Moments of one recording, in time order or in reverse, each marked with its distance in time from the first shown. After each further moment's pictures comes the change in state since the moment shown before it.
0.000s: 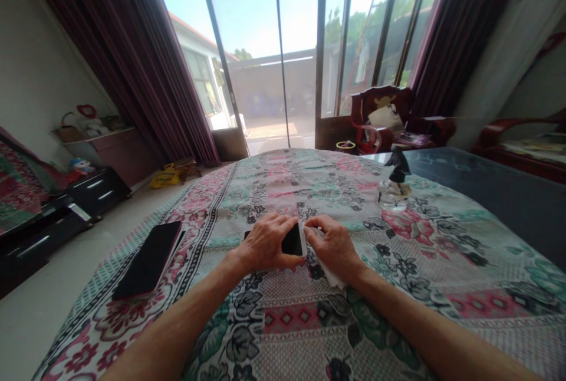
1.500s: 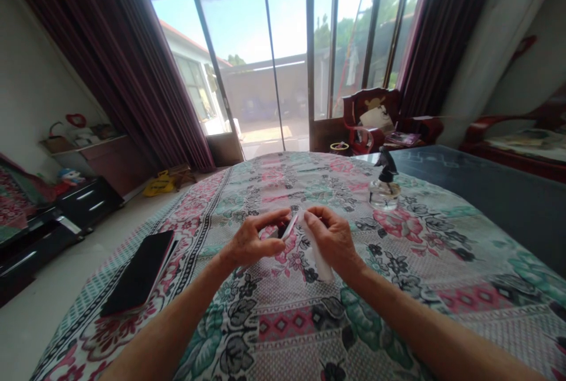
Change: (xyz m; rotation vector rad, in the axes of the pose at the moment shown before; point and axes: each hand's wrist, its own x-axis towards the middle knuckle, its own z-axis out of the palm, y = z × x) left_hand -0.001 -0.008 -0.025 -0.825 0.095 -0.189; right_hand 0.008 -0.014 -0.008 0.454 0.187 0.147
